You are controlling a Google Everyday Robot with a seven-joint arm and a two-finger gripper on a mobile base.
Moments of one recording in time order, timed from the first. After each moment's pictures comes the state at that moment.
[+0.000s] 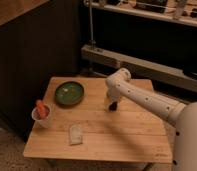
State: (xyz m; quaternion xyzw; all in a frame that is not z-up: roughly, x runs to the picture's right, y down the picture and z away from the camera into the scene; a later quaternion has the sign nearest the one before) arm 0.101 0.082 0.911 -0.13 -0.22 -0.80 0.54
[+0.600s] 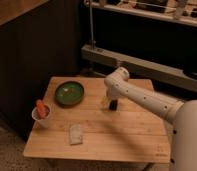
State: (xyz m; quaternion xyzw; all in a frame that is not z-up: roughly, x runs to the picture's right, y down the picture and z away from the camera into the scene) arm 0.110 0.065 0.914 -0.14 -0.18 -0.78 0.58
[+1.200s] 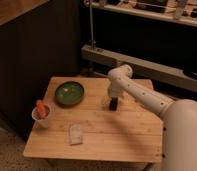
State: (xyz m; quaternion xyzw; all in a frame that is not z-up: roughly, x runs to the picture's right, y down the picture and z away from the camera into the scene) arm 0.107 0.067 0.937 -0.15 -0.26 -0.76 0.58
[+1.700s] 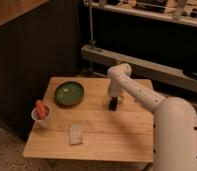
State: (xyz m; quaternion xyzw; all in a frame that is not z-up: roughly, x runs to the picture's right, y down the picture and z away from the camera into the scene) arm 0.109 0.076 0.953 -0.18 -0.30 -0.74 0.57
